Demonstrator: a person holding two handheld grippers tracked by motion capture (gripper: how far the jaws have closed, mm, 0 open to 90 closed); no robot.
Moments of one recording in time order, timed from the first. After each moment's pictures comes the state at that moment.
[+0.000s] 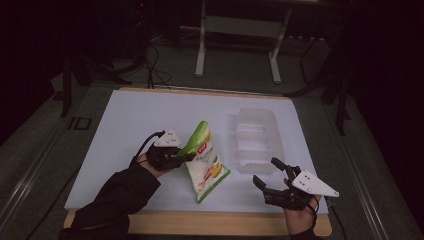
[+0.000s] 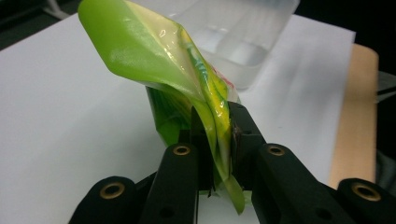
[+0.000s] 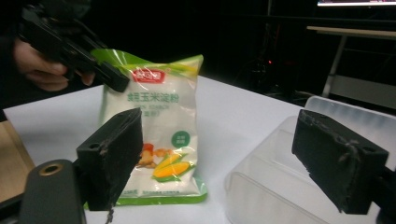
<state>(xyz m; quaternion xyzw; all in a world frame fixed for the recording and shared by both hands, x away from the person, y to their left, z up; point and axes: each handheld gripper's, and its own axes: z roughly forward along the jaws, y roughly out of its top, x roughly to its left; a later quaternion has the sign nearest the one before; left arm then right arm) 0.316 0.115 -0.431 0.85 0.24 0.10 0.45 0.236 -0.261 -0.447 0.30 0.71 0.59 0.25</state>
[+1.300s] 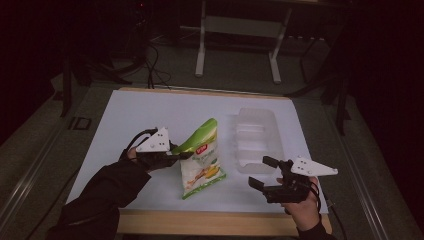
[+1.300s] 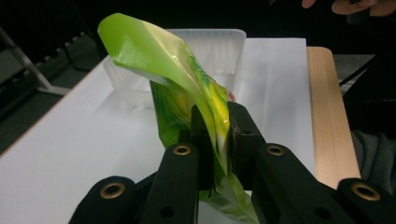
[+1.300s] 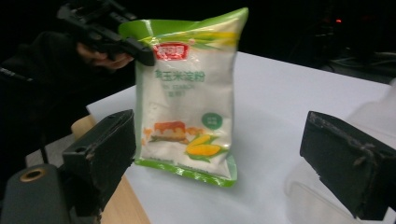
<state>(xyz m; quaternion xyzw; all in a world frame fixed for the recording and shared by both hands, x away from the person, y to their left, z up) 0.302 0.136 -0.399 0.85 0.09 0.15 0.50 0.251 -0.251 -0.414 0.29 0.75 0.59 0.11</state>
